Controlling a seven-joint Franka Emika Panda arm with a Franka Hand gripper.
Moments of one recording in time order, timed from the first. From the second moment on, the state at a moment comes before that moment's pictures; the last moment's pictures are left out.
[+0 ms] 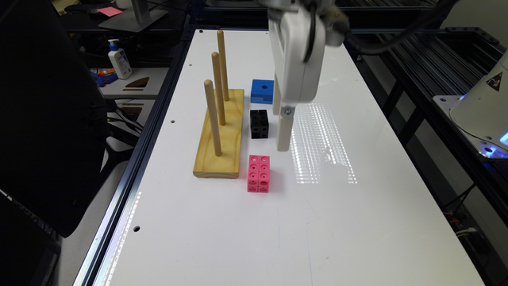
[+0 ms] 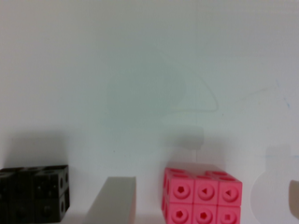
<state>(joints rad) 0.00 0.20 0.26 -2.27 0.04 2.49 0.99</state>
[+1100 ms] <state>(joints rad) 0.01 0.35 0.27 -2.20 -0.02 2.58 1.05</state>
